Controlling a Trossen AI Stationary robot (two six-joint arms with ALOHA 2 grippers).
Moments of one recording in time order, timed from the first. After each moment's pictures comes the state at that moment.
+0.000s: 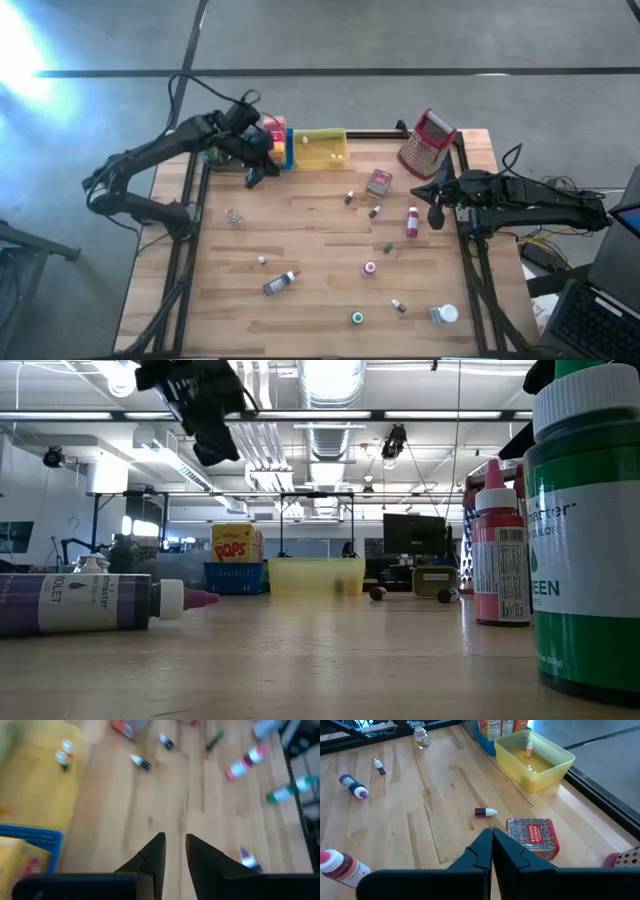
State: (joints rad) left arm 0.60 1.26 1.19 -0.86 0.52 0.25; right arm -0.09 0.45 0.53 -0.59 0.21 0.23
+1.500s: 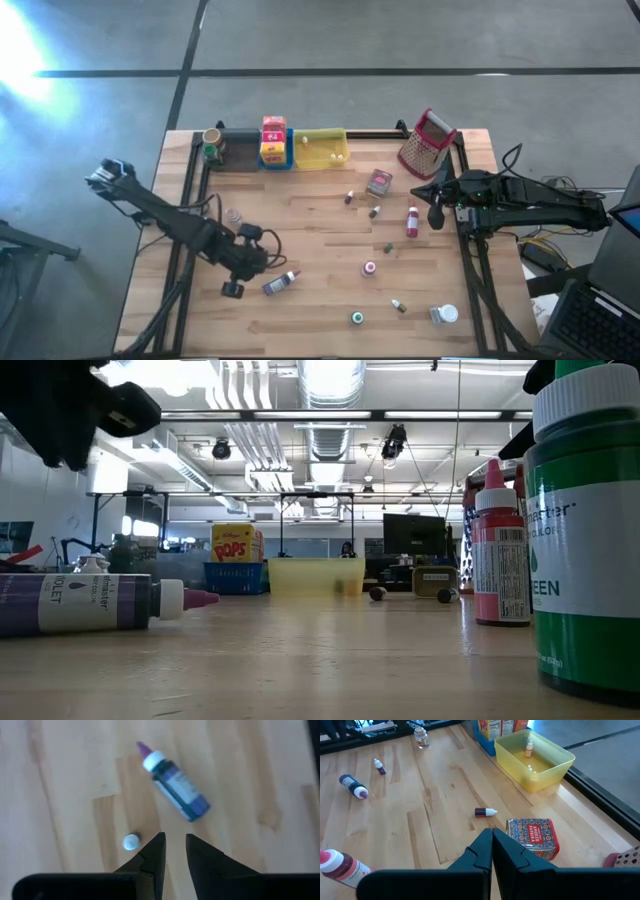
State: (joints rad) left arm -0.51 1.30 1.01 -0.86 -0.08 -0.31; right arm -0.09 0.45 0.53 -0.59 0.21 0.23
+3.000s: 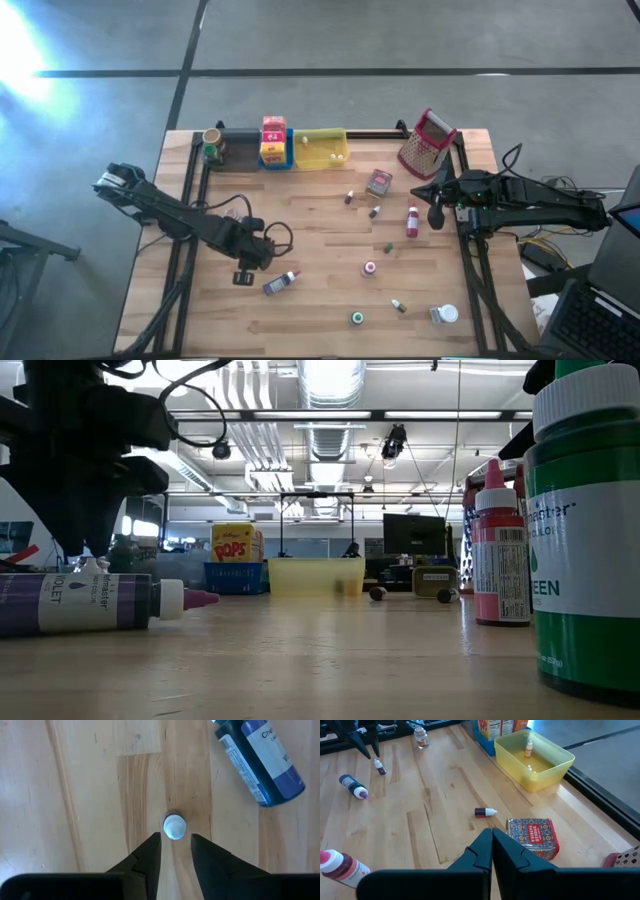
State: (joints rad) left arm -0.39 1.39 0.86 -0.78 -0.08 -0.28; right arm -0.09 0.46 0.54 -0.59 0.21 0.23
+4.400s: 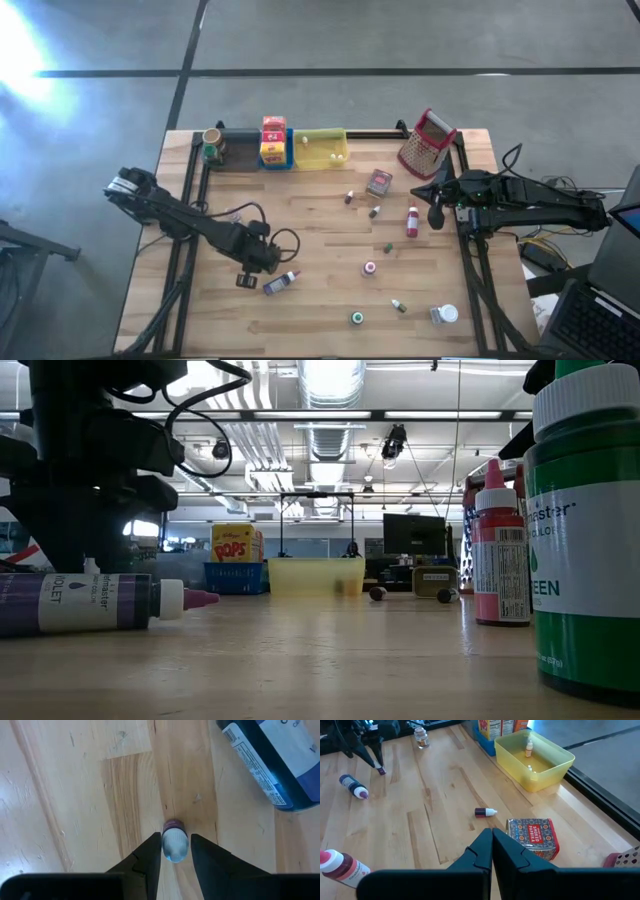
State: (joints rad) left arm -0.39 1.49 0.87 -0.73 -0.07 -0.21; right arm -0.09 0.45 0.53 -0.59 0.21 0.23
